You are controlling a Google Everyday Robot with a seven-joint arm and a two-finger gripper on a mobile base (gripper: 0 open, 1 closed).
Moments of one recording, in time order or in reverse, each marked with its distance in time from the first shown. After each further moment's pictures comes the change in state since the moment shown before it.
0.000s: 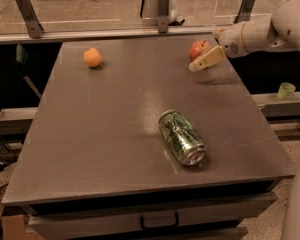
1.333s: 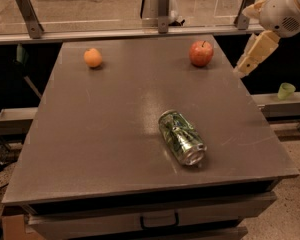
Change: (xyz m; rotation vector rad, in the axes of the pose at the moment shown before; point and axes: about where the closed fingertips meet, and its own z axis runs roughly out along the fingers) arm -0.036 0.079 -0.152 -0.042 0.374 -0.303
